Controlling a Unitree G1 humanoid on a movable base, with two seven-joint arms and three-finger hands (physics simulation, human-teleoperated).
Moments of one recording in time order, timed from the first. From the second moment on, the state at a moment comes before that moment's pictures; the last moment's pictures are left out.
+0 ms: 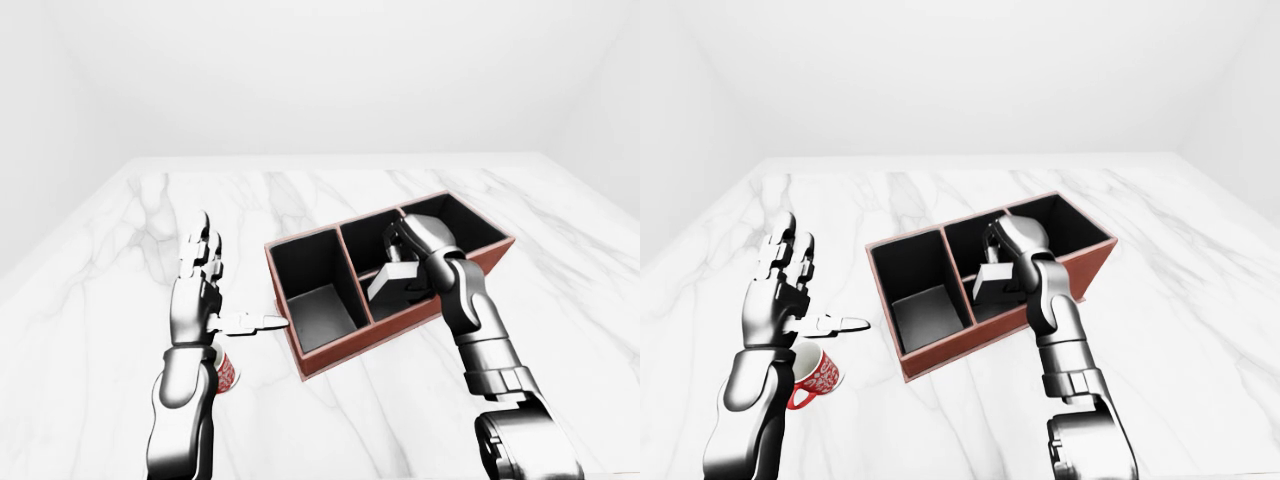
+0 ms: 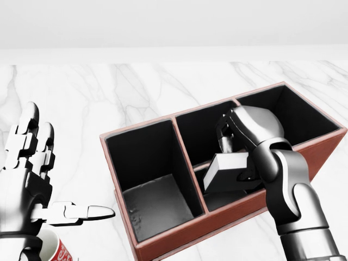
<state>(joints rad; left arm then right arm) 0.06 0.03 0.10 -0.43 -0.02 0.09 -0.07 -0.55 -0.22 -0.02 0.31 -1.04 0.01 0.28</state>
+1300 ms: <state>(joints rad) 0.06 0.03 0.10 -0.42 -0.01 0.09 -0.07 -0.57 -0.24 -0.01 0.43 -1.02 -0.04 0.20</state>
